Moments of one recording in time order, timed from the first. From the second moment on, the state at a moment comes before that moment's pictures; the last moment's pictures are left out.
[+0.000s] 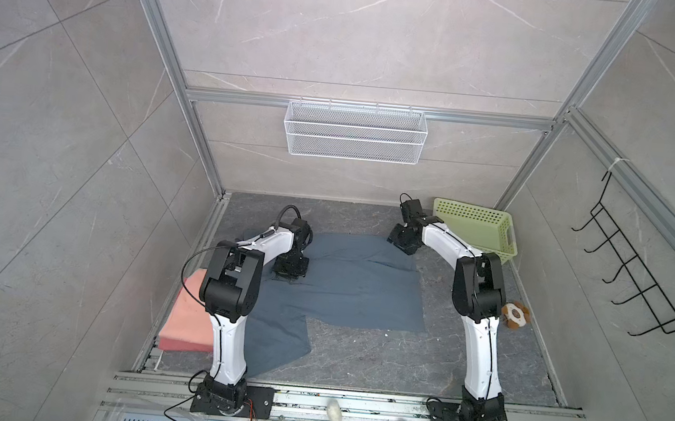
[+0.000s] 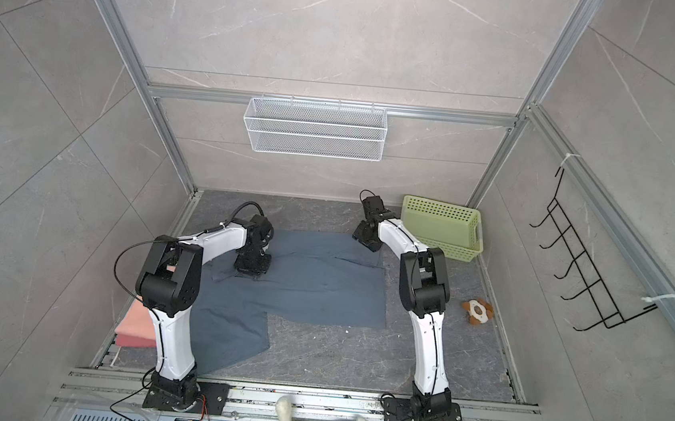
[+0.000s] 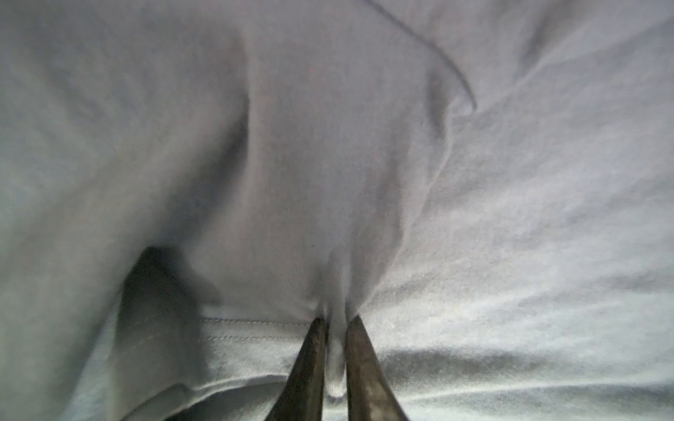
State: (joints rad) left arm -0.31 2.00 1.41 -0.92 -0.05 -0.16; right arm 0.29 2.29 1.87 -0.66 -0.02 0.72
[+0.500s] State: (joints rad) left arm -0.31 1.96 1.49 -1.01 0.05 -0.16; right arm 0.29 2.29 1.85 -0.66 -0.02 0.72
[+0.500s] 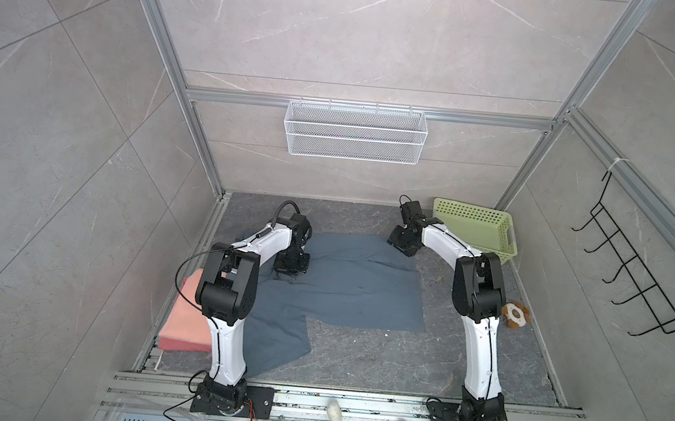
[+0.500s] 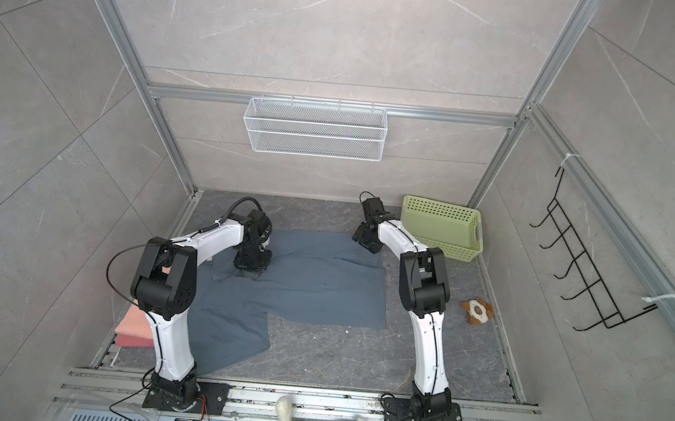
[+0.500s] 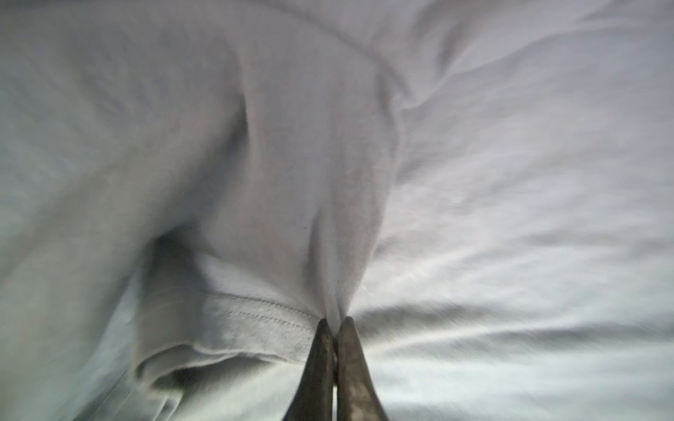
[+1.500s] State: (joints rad) left arm -0.09 2.07 1.77 -1.14 0.25 -0.20; right arm 0.31 2.25 1.77 -0.63 -0.01 0.77
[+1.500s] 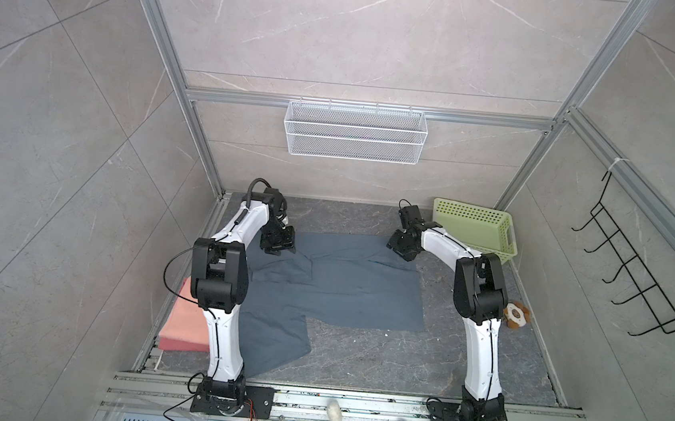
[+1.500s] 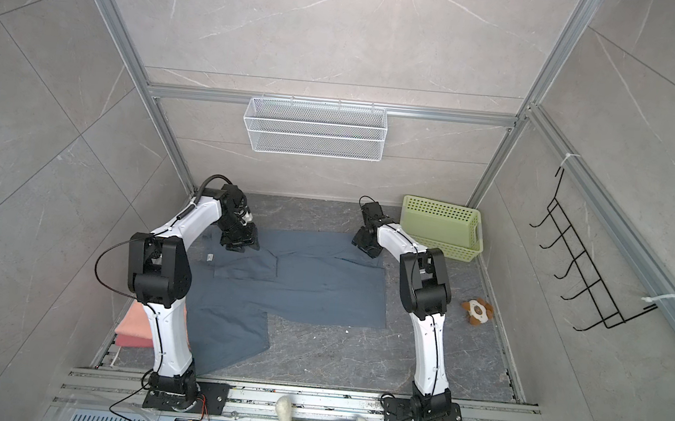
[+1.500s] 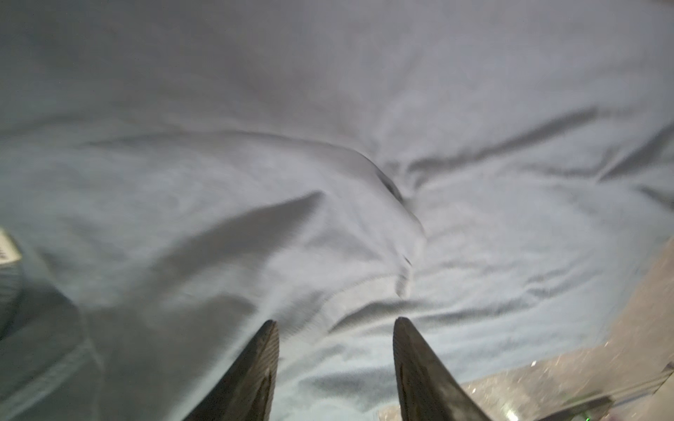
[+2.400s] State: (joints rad) left arm -0.06 2.14 1.77 -1.04 0.27 -0.28; right arm 0.26 2.12 1.56 -0.67 0.04 0.89
